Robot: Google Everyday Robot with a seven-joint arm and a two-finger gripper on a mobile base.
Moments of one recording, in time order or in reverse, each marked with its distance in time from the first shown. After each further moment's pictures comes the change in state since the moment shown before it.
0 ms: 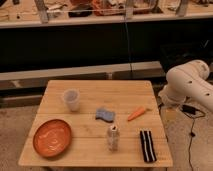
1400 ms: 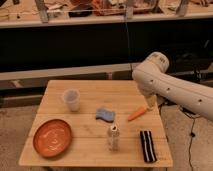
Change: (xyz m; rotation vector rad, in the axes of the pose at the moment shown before) arm -0.084 -0.081 -0.009 0.195 0.188 -0.382
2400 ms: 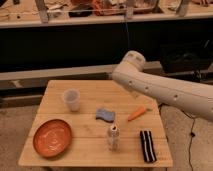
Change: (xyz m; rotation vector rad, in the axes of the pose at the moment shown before) arm -0.071 -0.071 -0.012 0.151 0.008 -0.208
